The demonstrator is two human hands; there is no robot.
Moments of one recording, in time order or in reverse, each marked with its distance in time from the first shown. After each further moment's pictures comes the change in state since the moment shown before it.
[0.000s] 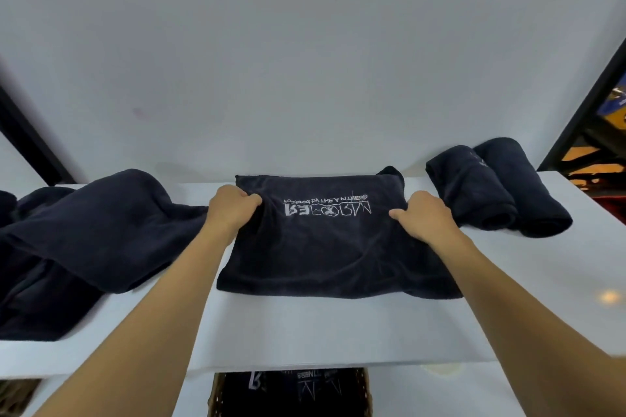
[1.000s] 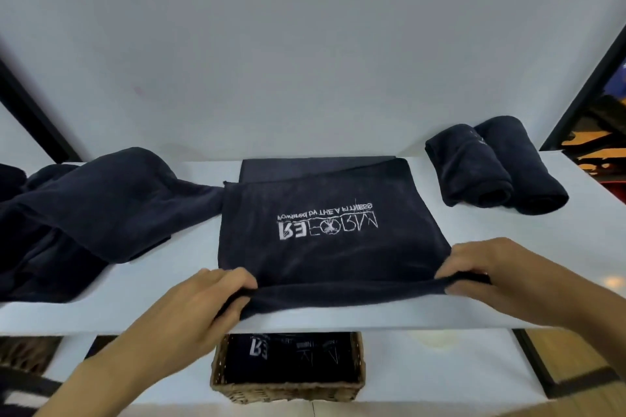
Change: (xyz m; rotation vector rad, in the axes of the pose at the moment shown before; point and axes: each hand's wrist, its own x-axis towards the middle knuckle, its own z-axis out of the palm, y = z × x) left_hand -0.161 -0.076 -0.065 0.658 -0.356 0.802; right_hand -0.112 0.096 -0.062 -0.076 -0.291 -0.825
